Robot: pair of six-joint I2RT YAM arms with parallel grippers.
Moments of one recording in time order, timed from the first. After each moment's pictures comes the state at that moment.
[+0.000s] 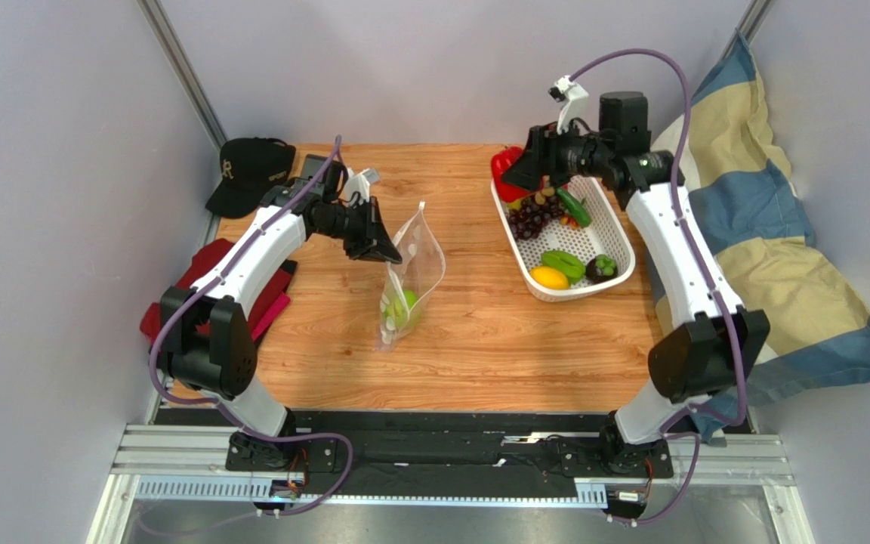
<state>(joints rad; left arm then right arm) -0.26 1.62 1.38 -0.77 0.71 -0.39 0.16 1.68 1.80 -0.71 -0.63 -0.07</state>
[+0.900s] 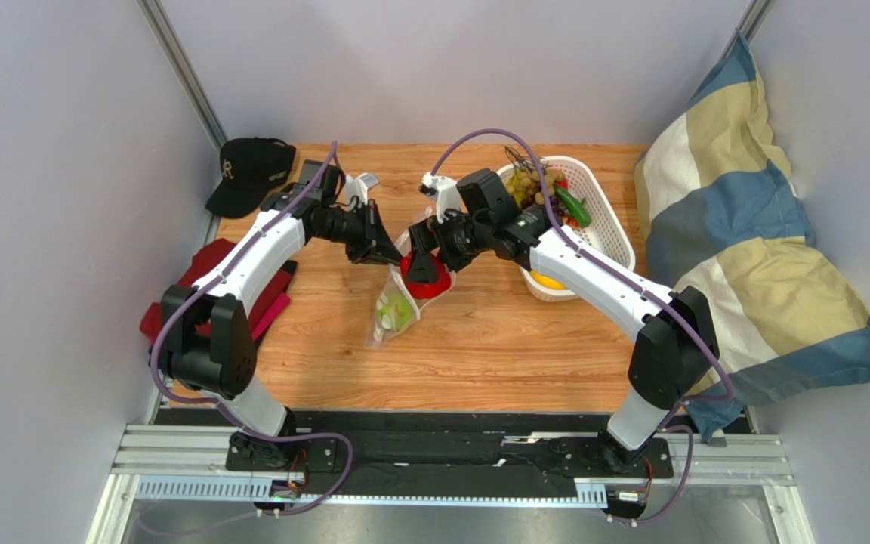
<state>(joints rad) -0.25 1.62 1.33 -0.71 0.80 -0.47 0.69 1.68 1.46 -0.50 -0.45 0.22</state>
